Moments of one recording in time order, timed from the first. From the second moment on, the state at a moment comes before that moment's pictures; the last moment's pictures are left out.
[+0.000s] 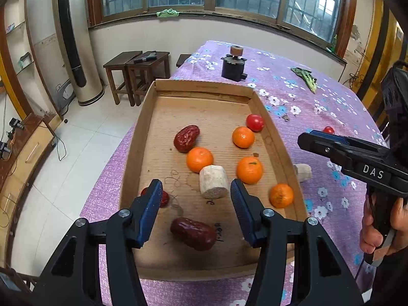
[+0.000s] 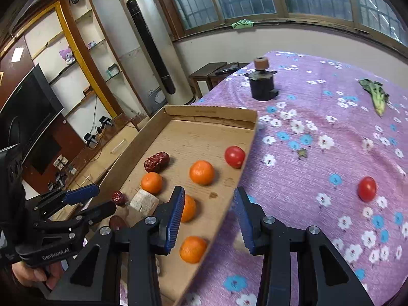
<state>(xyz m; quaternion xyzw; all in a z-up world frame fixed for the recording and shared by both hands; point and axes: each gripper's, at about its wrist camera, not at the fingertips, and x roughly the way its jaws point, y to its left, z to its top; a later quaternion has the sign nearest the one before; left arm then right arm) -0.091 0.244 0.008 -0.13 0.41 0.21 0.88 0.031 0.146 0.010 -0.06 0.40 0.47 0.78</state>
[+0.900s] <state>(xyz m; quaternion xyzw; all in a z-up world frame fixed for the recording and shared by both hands) -0.044 0.142 0.019 -0.09 0.42 0.09 0.90 0.067 0.022 0.000 -0.02 0.42 0.39 0.82</state>
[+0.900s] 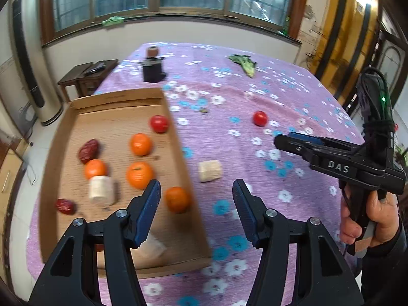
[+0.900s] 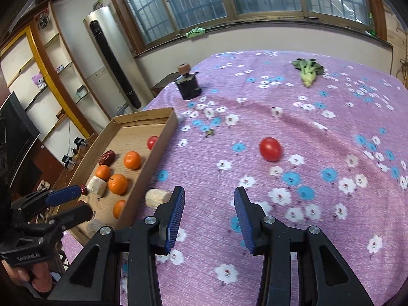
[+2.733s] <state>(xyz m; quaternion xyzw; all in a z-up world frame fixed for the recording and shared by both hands) 0.006 0.125 -0.004 -0.08 0.43 0.10 0.89 0.096 0.006 0.004 -0.01 0.39 0.38 0.84</state>
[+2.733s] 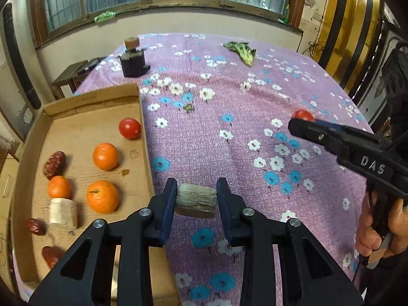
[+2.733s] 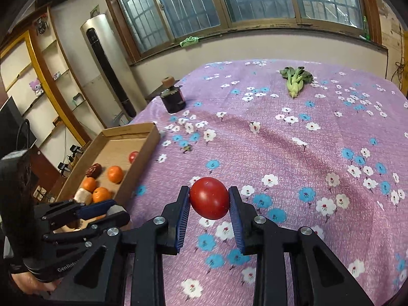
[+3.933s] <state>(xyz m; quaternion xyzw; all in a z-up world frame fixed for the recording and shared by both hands) -0.102 0.226 0.016 -0.14 0.37 0.21 0.90 0.007 0.118 0.032 -0.08 0.36 0.47 0.80</state>
